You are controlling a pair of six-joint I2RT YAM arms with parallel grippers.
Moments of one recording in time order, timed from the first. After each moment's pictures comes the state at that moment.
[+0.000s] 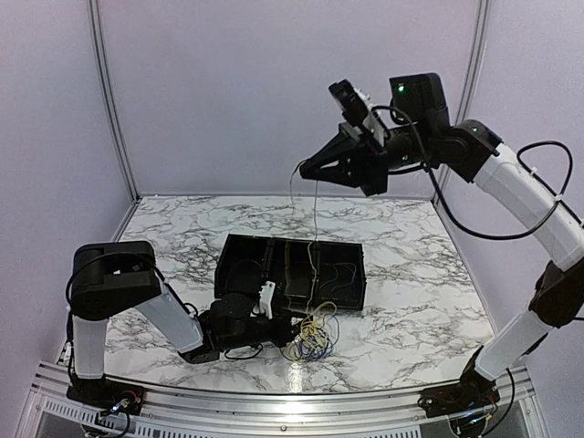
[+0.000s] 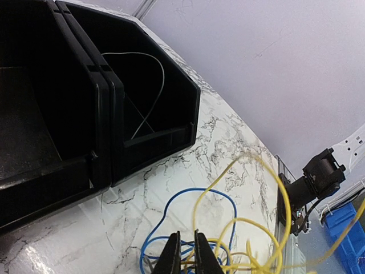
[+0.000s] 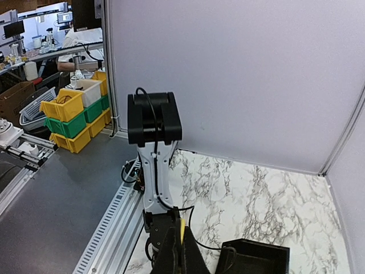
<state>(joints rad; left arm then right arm) -1.15 2.06 0.69 1.17 0.02 -0.69 0.76 1.54 1.81 -0.64 -1.03 -0.37</state>
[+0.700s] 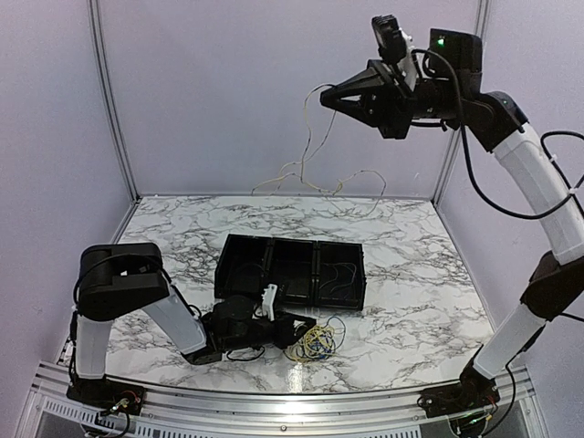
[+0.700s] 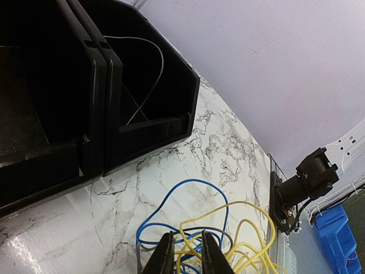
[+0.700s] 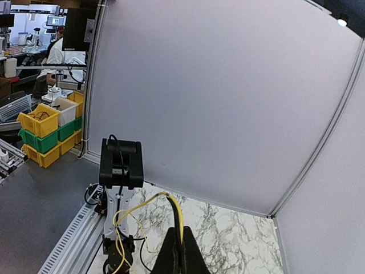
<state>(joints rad) -1.15 2.11 0.72 1.20 0.06 -0.76 0.67 1.61 2.15 -0.61 -1.07 -0.36</state>
